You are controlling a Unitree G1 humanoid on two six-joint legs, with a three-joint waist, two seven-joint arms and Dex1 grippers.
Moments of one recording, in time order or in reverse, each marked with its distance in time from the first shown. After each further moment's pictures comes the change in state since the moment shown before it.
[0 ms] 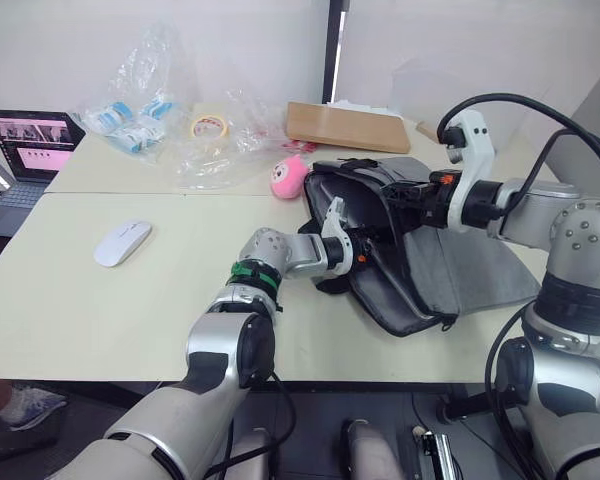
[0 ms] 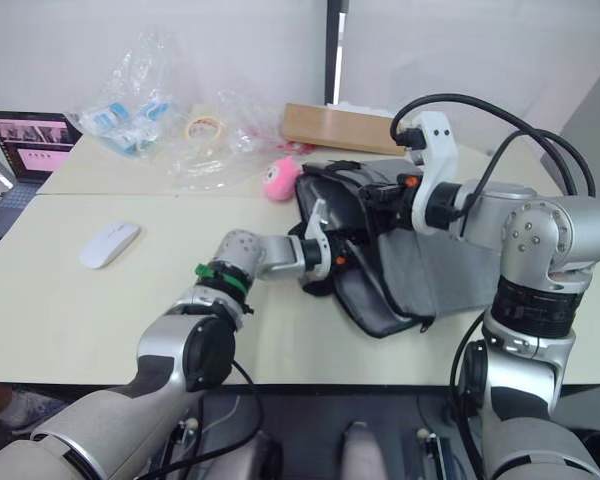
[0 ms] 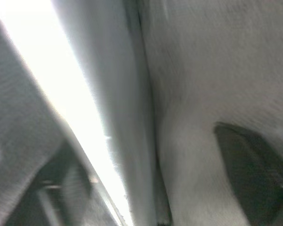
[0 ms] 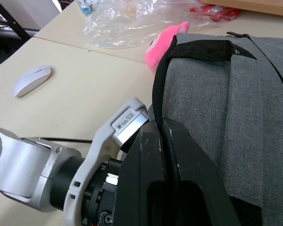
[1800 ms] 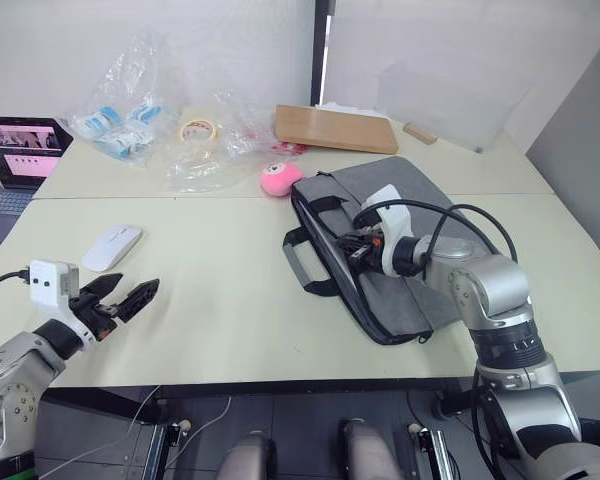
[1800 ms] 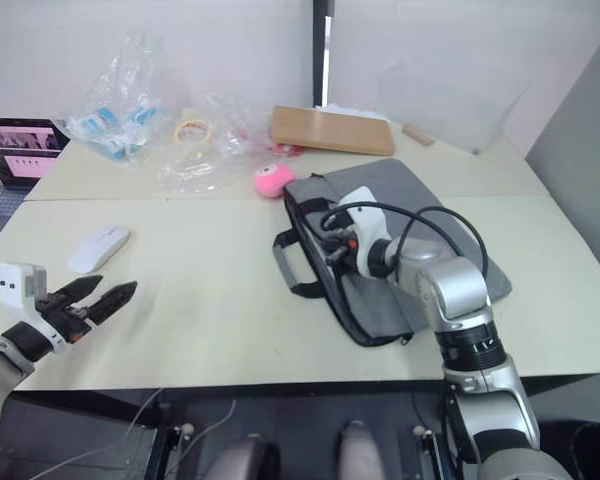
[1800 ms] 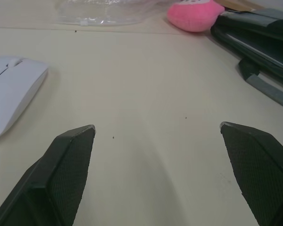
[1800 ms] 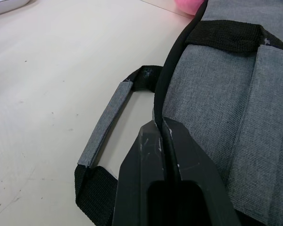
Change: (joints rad) left arm 1.223 0.734 0.194 -1.164 0.100 -0.493 -0.341; right arm 0.231 0.074 0.388 0.078 -0.238 -0.513 0.097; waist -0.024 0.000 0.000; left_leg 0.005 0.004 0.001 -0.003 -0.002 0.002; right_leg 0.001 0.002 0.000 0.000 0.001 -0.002
